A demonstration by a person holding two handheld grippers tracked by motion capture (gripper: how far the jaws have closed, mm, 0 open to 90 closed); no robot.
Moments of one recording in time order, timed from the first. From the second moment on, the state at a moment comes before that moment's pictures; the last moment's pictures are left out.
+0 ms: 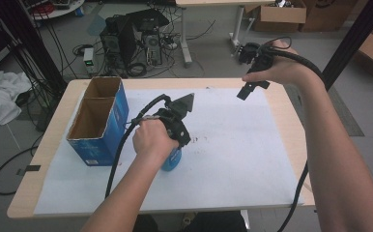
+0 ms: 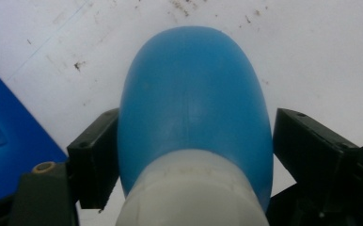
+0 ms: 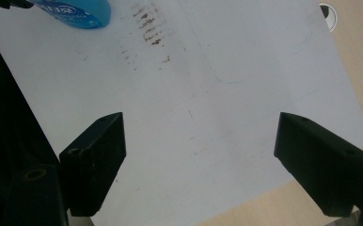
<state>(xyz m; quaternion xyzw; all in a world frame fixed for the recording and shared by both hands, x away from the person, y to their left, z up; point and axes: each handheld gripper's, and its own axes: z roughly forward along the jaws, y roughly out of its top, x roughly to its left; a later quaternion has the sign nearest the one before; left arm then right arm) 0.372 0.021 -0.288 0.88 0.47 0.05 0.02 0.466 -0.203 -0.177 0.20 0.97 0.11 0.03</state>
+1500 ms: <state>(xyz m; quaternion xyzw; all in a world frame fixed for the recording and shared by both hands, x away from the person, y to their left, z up) 0.374 0.027 -0.275 0.89 0.46 0.03 0.00 0.464 -0.207 -0.178 0.21 0.97 0.11 0.03</state>
